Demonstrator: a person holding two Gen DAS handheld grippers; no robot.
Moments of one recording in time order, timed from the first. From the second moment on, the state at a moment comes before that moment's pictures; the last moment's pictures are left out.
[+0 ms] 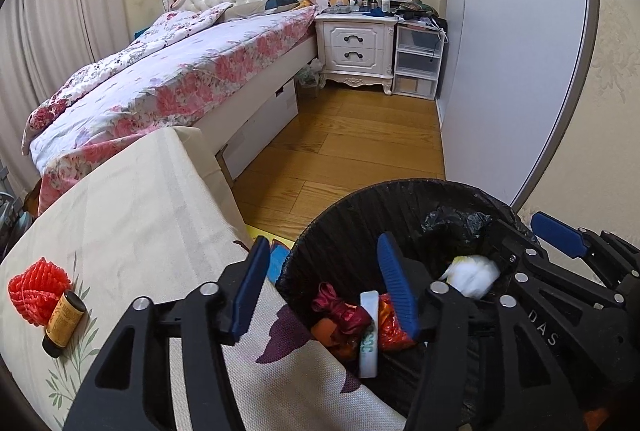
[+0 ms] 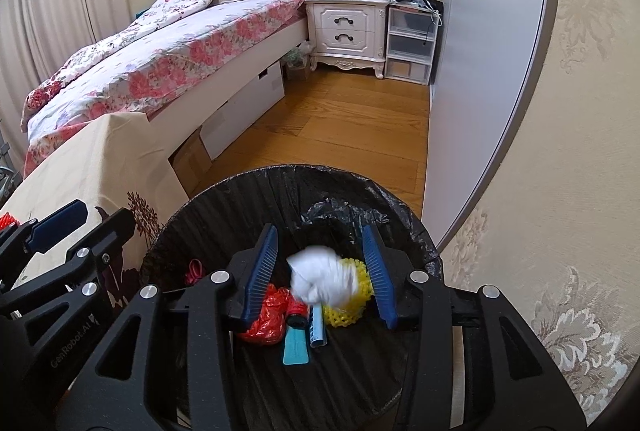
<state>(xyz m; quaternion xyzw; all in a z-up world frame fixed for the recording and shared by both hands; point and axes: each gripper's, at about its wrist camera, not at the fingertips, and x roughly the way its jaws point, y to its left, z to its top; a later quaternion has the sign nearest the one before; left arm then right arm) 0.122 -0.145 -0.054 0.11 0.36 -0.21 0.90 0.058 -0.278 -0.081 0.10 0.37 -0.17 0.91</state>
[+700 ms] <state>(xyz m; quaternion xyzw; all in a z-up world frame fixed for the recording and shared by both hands) 0.112 -0.116 -0.051 0.10 0.36 -0.17 0.91 0.053 -0.271 -0.074 0.09 0.36 -0.18 0.91</state>
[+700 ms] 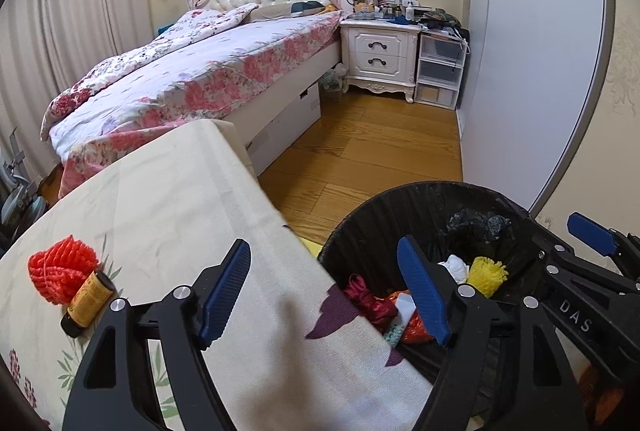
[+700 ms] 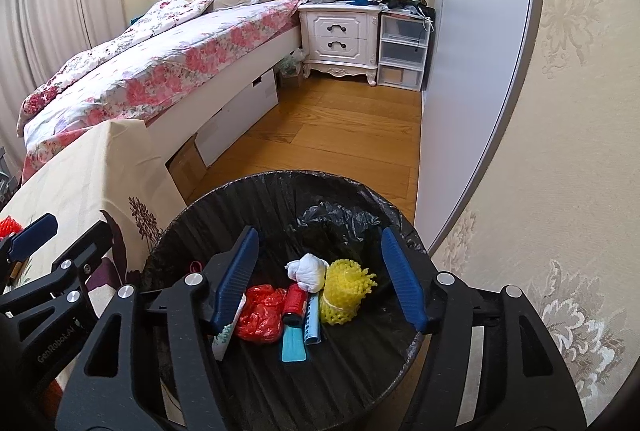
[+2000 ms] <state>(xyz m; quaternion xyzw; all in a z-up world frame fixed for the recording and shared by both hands) 0.065 0.129 -0.052 -0.01 0.38 0.04 0.92 0.081 -0.043 -0.058 0.00 0.38 0.03 0.92</state>
